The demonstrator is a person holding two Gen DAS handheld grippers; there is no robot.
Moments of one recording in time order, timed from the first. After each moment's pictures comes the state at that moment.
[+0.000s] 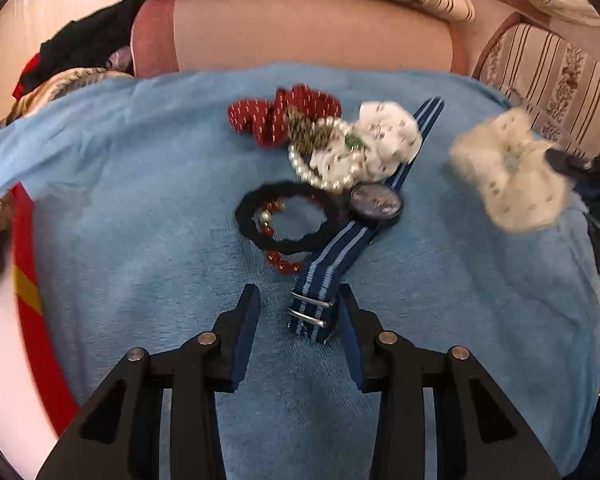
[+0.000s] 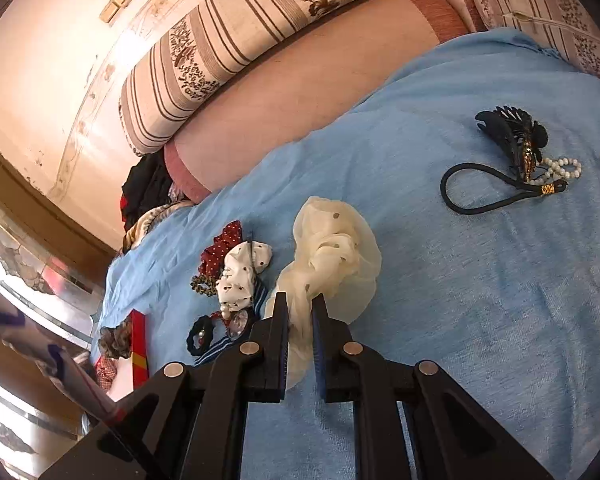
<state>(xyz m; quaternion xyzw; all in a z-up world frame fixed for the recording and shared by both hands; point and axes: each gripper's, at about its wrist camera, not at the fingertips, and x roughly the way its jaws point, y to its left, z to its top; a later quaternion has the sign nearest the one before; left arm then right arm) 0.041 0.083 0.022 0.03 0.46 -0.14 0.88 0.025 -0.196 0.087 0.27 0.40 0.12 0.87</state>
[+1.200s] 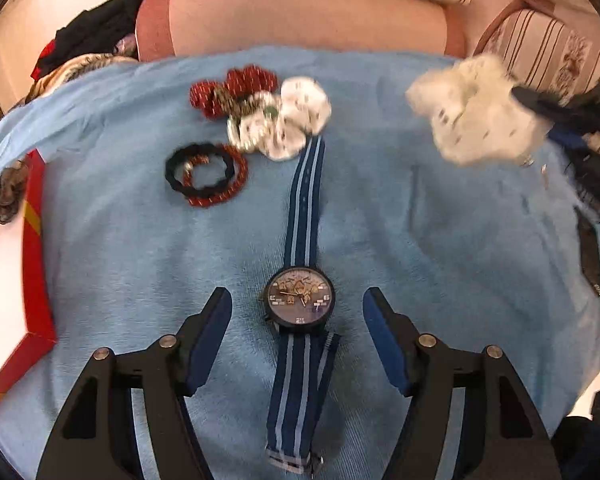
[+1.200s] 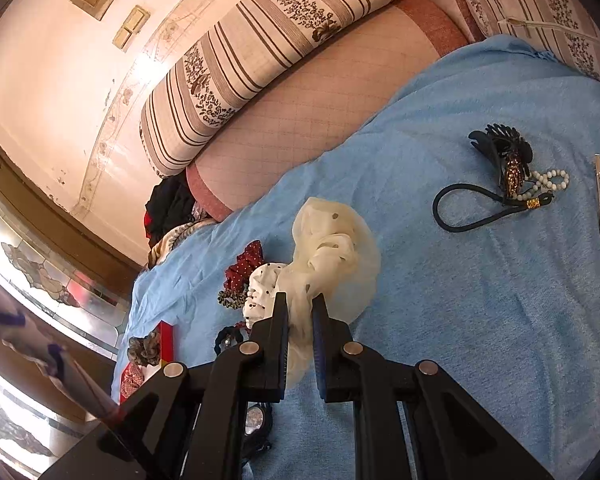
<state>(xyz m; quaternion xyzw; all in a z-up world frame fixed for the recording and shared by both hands) -0.014 0.013 0.037 0.02 0.50 -0.09 0.86 0.010 -0.223 0.107 0.31 0.37 0.14 0.87</state>
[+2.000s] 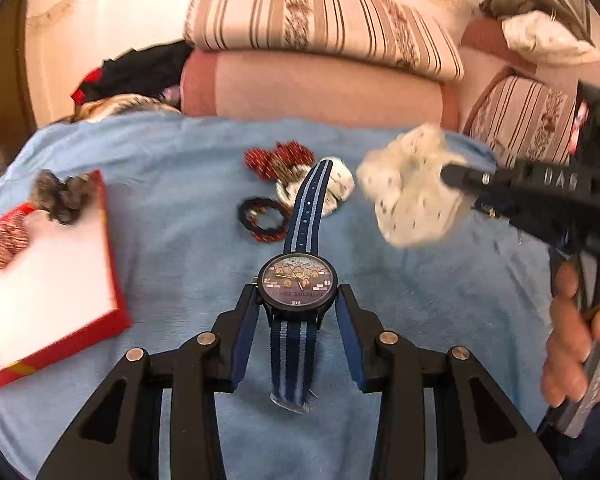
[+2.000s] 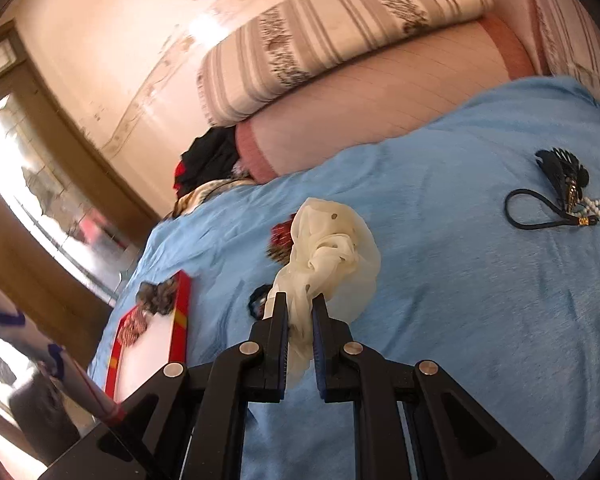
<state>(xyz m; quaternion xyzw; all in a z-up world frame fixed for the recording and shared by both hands) -0.093 0.074 0.100 -0.03 0.37 -0.07 0.93 -0.016 -0.148 0.120 0.21 0.36 0.22 0.88</state>
